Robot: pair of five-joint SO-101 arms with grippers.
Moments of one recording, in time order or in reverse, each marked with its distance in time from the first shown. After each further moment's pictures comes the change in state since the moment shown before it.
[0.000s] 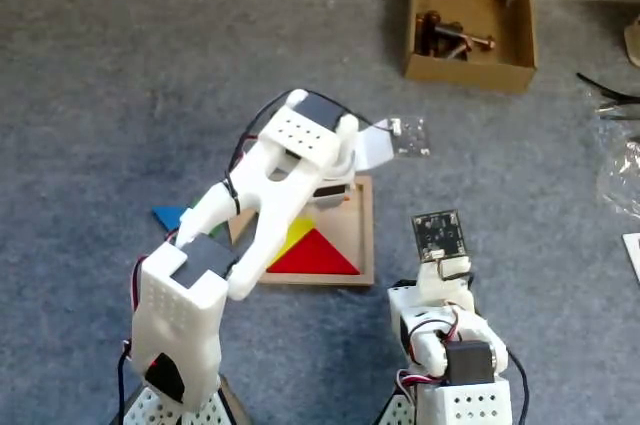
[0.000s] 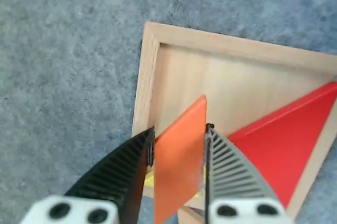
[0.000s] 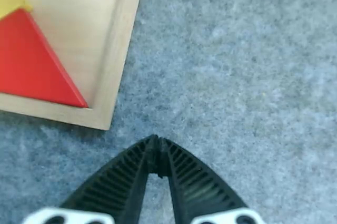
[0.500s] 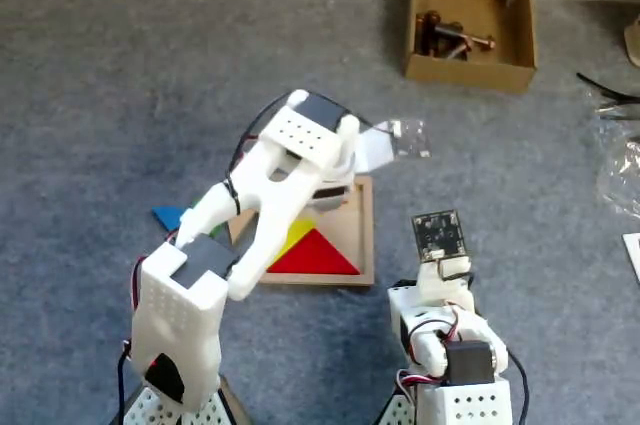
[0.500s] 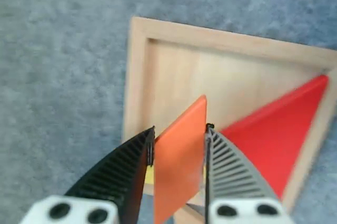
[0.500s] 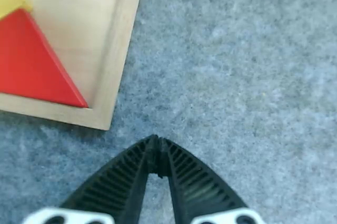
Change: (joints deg) left arm -0.1 0.0 0.0 0.8 0.0; right arm 0.0 0.0 0.0 0.0 0.0
